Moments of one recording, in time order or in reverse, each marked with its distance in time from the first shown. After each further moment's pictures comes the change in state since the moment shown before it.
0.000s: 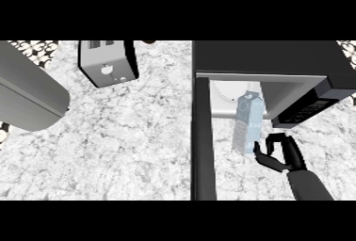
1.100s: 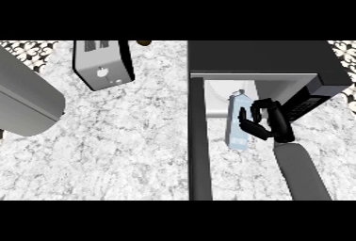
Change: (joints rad) left arm -0.045 0.013 0.121 0.088 0.076 -0.043 0.027; right arm -0.006 0.093 0.140 -0.532 -0.013 0.079 0.348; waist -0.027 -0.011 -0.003
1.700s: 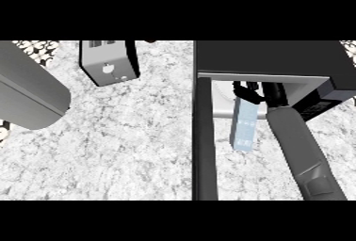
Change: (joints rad) left arm -0.096 0.017 0.043 0.062 0.018 -0.022 0.050; right arm -0.323 -0.044 -0.051 0.280 0.066 -0.126 0.164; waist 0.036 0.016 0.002
